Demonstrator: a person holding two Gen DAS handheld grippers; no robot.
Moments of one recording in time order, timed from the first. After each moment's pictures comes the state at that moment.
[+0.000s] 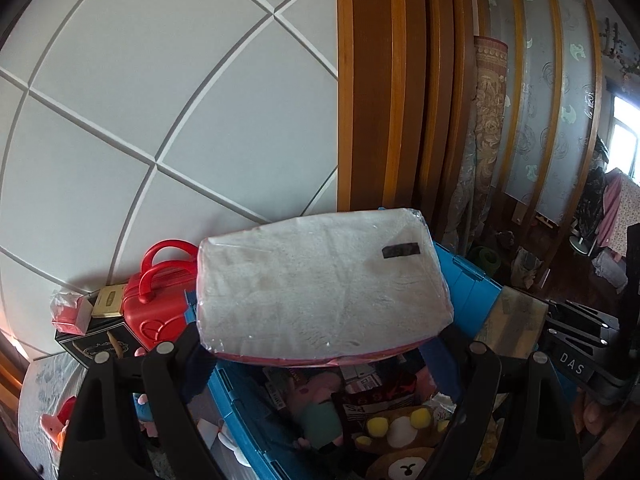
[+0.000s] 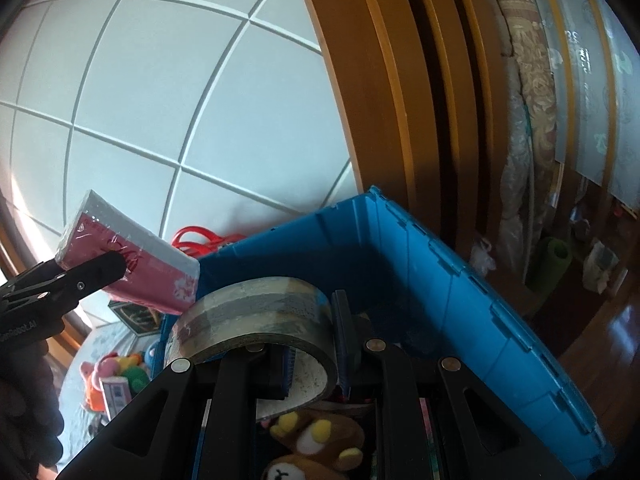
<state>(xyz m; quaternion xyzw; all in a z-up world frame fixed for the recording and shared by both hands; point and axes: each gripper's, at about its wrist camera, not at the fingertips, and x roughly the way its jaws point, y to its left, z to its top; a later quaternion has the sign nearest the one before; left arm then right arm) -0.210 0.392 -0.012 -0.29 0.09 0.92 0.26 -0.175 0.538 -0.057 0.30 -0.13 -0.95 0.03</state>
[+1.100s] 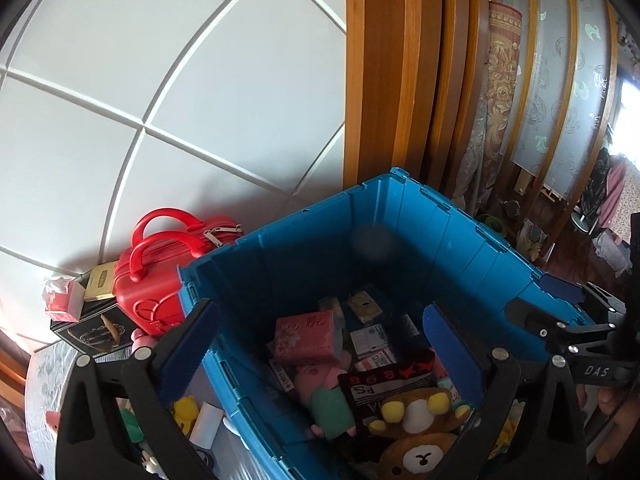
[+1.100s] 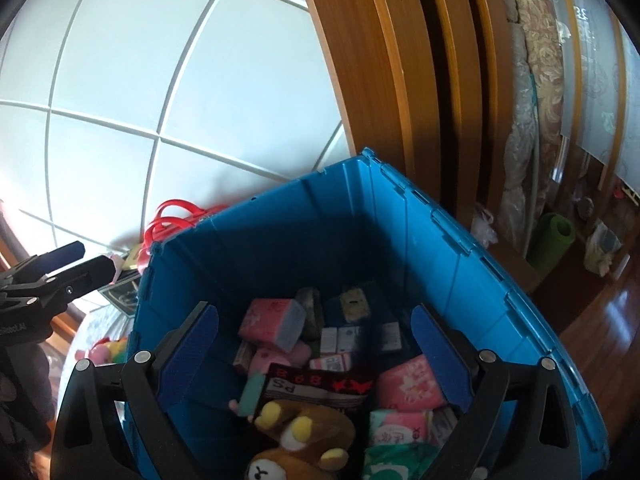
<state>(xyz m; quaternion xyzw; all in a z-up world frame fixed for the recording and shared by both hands) -0.249 0.393 -0.039 -0.36 0.11 0.89 0.26 -0.210 0.548 -0.088 0.36 -0.13 -0.92 0.04</state>
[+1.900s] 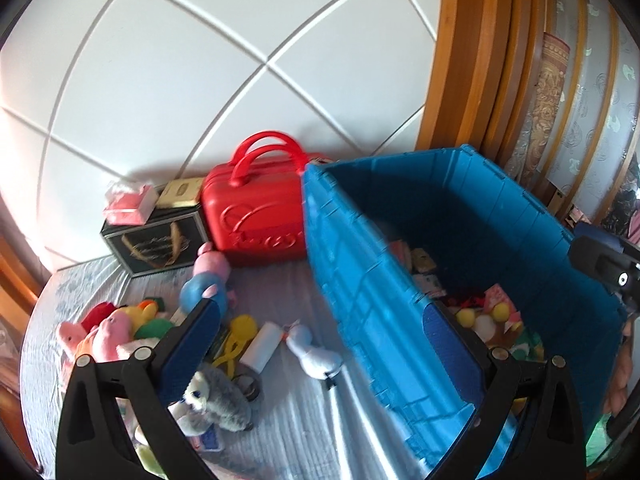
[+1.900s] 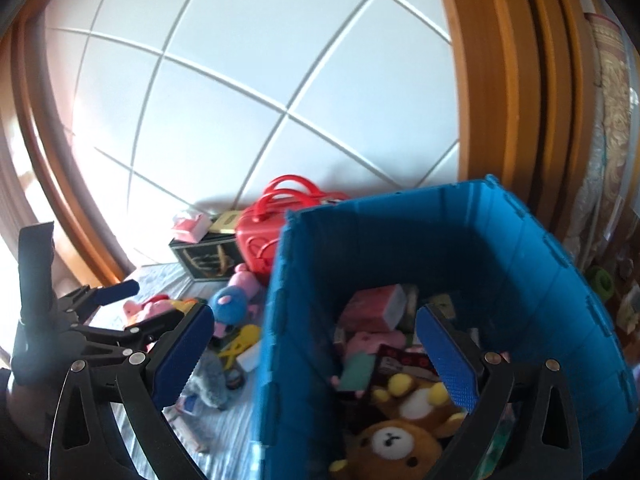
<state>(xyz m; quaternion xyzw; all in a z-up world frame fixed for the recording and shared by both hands) -0.182 0.205 -0.082 -0.38 0.05 0.91 0.18 -0.137 0.394 -0.049 0.33 -0.05 -0.93 0.17</state>
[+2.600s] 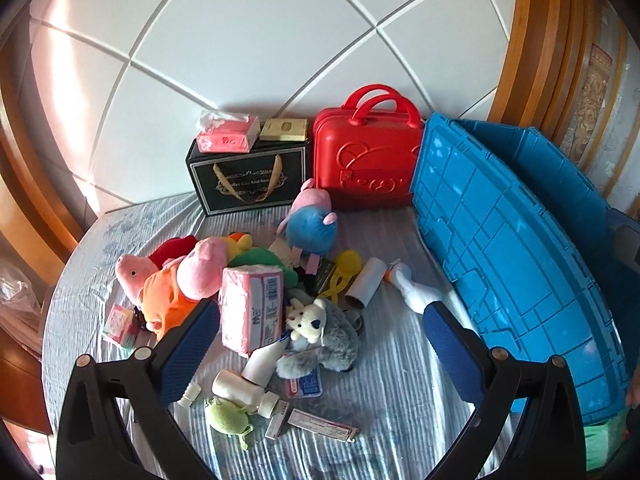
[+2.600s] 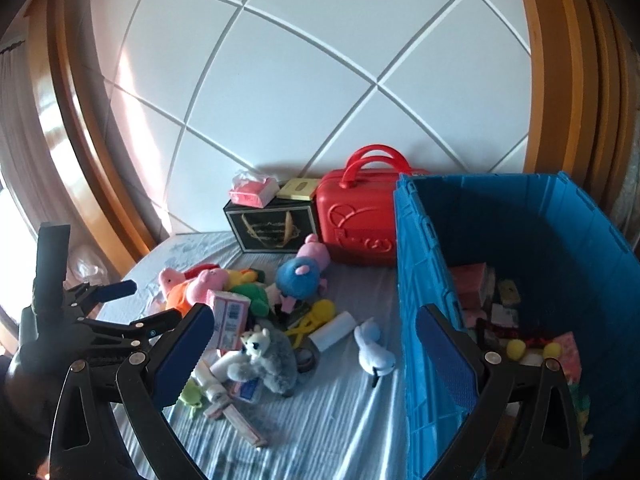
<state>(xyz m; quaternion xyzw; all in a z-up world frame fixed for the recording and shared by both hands) -0.162 0.024 -0.136 -0.43 0.03 0.90 0.11 -0.085 0.234 -0.082 0.34 -0.02 -0.92 0.21</state>
